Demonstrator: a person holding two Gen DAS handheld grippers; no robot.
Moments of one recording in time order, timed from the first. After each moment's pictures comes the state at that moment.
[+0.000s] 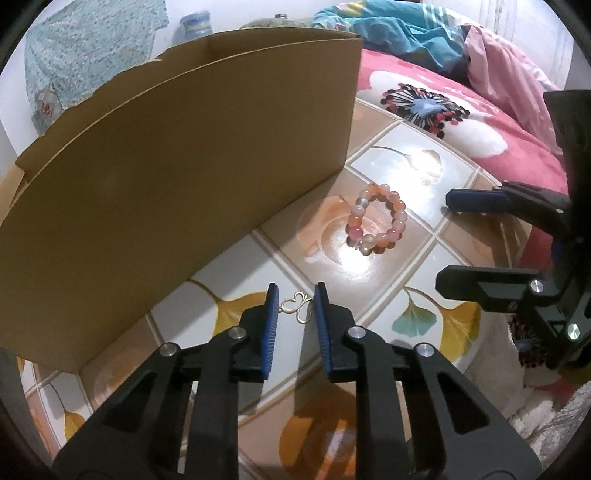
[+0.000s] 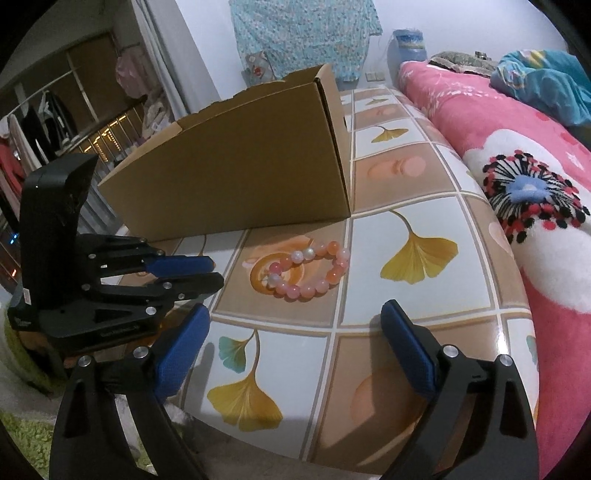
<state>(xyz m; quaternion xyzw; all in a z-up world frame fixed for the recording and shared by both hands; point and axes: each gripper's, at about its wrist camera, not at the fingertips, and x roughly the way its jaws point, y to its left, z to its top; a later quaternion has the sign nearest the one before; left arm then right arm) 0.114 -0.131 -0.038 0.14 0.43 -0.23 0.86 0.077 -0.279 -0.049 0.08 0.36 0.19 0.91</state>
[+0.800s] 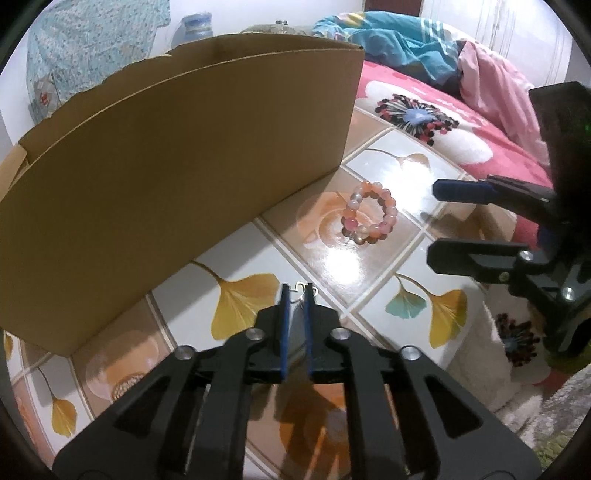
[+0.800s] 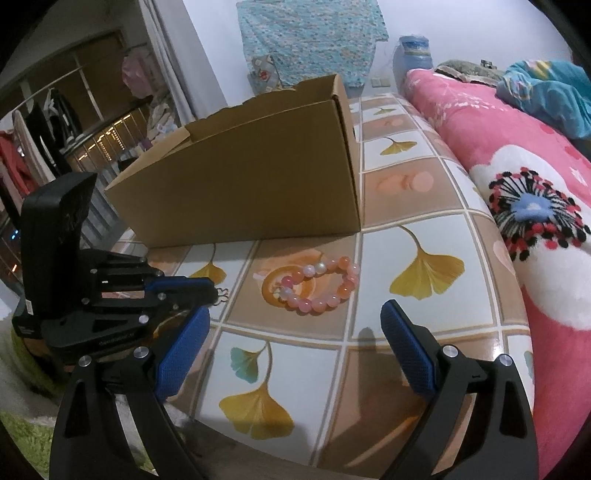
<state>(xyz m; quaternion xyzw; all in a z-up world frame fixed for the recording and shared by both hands) 0.102 -0.102 -0.030 0.10 0.42 -0.25 0.86 0.076 -0.272 -0.038 0.07 0.36 0.19 0.91</state>
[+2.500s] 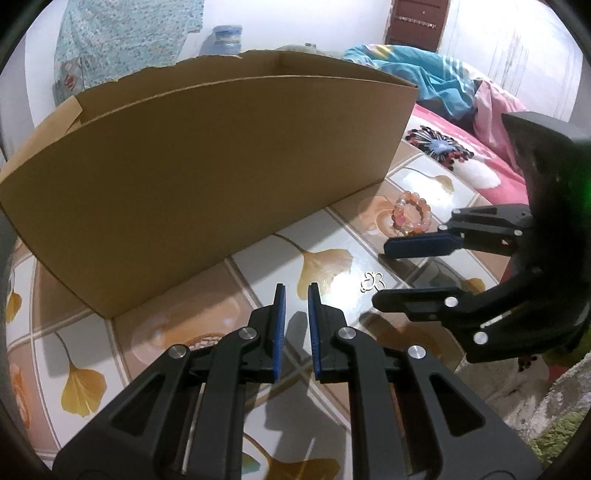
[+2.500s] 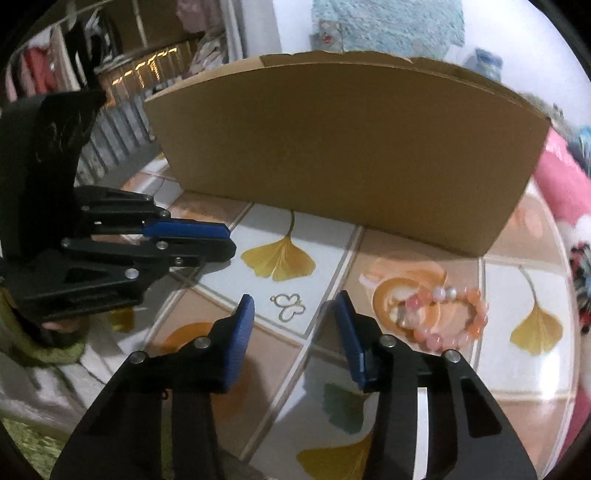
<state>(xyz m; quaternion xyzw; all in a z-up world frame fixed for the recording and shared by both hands) 0.094 -0.036 -0.032 0.05 0.39 -0.24 0.89 0.097 -0.178 -0.051 -0.07 0.39 0.26 0.88</state>
